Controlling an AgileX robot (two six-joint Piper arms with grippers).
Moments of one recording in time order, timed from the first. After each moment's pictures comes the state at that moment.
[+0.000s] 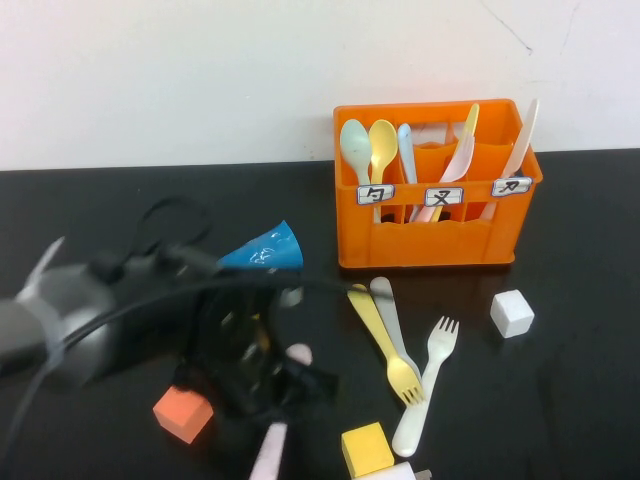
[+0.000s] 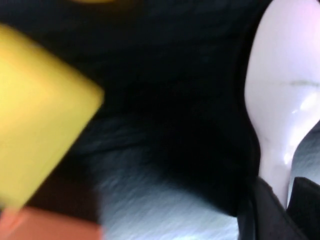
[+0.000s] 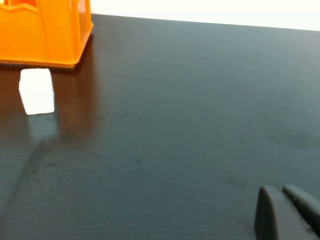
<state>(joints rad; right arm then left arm) -0.01 -0.01 0.03 -0.06 0.40 -0.03 -0.63 1.70 -1.00 -0.10 0.66 -0.44</state>
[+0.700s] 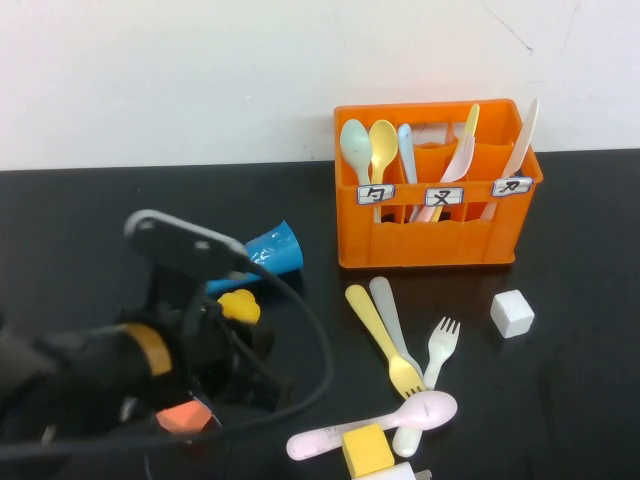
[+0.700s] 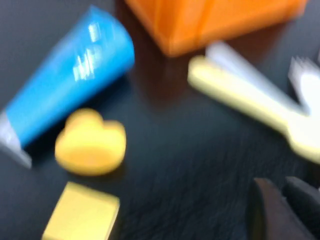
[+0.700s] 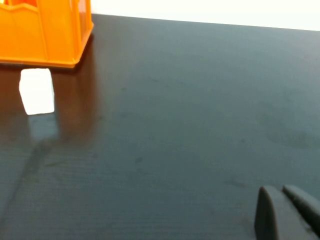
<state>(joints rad) -0.01 -0.01 0.03 -0.06 0.40 -0.03 -0.63 1.23 -0.67 -0.05 0.19 -0.16</state>
